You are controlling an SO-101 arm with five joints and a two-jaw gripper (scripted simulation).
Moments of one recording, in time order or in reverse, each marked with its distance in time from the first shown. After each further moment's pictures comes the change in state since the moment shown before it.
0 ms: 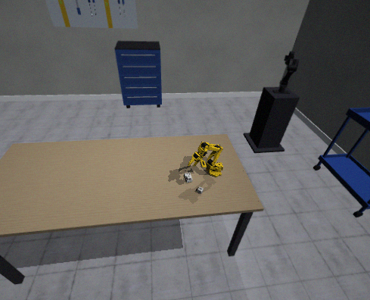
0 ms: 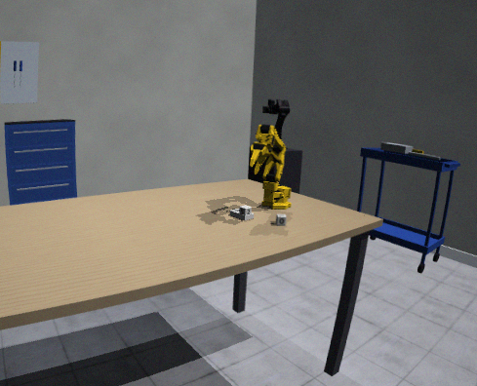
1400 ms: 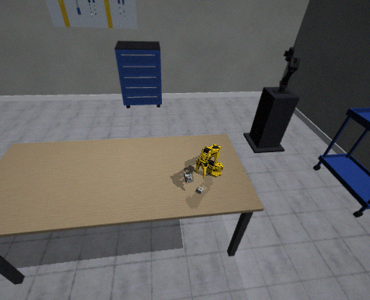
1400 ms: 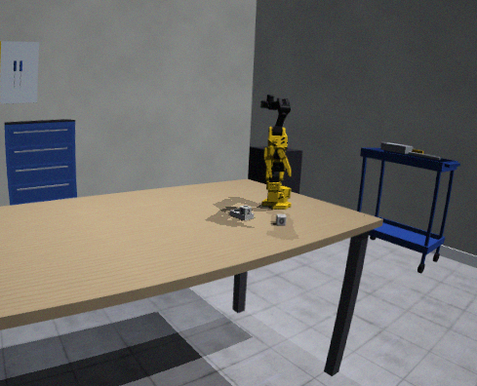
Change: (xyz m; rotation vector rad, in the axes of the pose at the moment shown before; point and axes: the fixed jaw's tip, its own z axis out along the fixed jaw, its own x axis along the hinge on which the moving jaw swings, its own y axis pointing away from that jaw) arm -0.064 -0.023 0.010 0.117 -0.143 -1.574
